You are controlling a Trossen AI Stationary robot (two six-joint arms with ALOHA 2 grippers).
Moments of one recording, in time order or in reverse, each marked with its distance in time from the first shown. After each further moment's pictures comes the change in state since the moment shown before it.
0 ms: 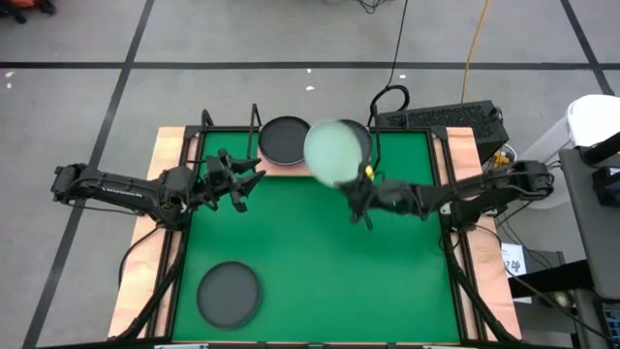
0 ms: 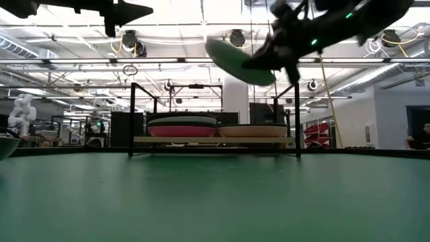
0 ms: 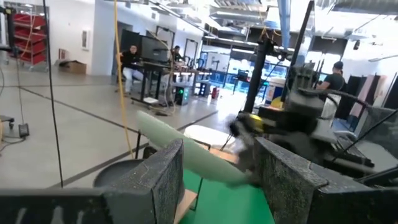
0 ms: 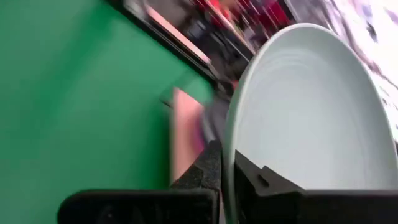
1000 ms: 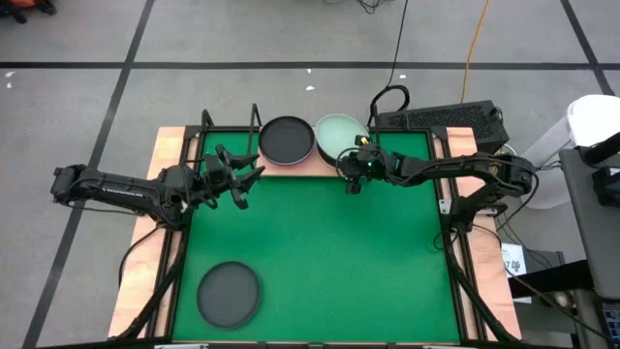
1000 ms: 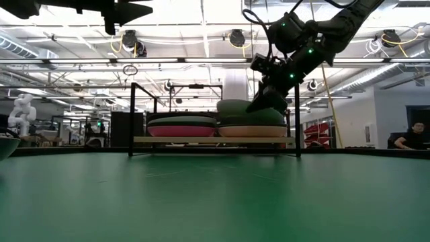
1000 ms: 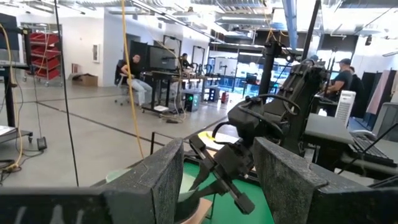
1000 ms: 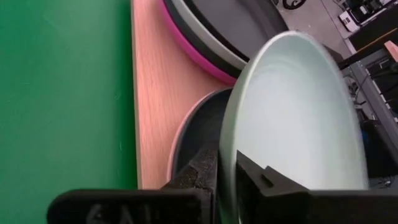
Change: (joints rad) left arm 0.023 0.001 0.000 0.027 -0.007 0.082; right arm -0.351 0.158 0.143 -0.312 -0.187 0.179
